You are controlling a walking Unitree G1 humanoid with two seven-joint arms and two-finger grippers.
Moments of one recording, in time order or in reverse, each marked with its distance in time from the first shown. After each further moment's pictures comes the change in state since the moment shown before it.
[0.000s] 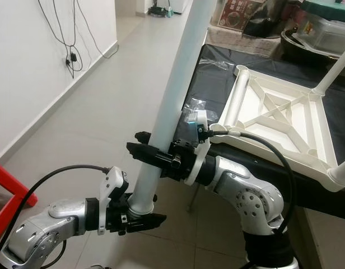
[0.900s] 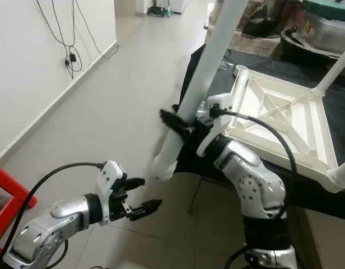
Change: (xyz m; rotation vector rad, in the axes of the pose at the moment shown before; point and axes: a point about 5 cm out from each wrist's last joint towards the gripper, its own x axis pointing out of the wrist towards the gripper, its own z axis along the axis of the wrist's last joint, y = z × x) left arm -0.001 0.023 -0.007 0.044 -0.005 0.314; right arm -0.027 -0.065 0.030 -0.242 -0.144 -0.701
